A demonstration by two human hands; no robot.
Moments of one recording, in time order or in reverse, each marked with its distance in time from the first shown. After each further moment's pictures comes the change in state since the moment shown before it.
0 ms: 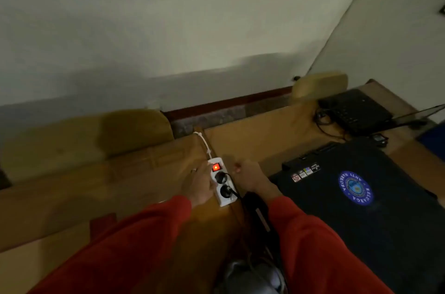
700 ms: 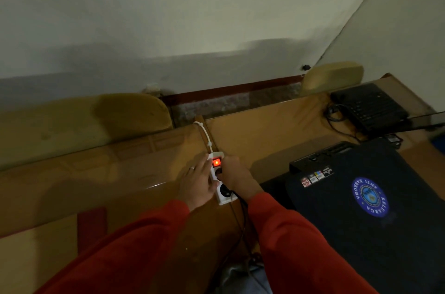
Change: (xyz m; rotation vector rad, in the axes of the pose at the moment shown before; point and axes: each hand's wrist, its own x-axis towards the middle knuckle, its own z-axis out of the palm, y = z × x) left_hand 0.017 -0.029 0.041 0.113 0.050 -0.037; right_hand 0.044 -0.013 0.043 -0.302 -0.064 -0.072
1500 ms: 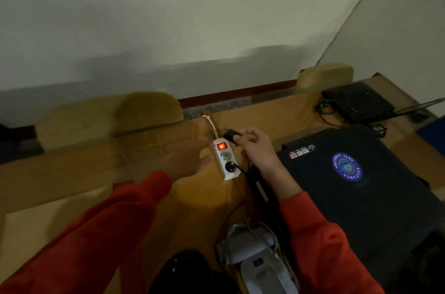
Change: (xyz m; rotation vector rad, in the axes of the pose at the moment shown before) left_hand -0.078 0.024 -0.126 -0.269 0.032 0.109; right_hand -0.147 -0.026 -0.086 1.072 0.183 0.089
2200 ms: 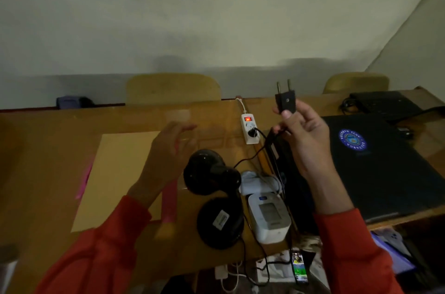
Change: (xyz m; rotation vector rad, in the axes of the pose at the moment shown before) left_hand -0.295 0.114 -0.030 -0.089 0.661 0.026; right_hand -0.220 0.015 -0.057 0.437 -0.193 -0.470
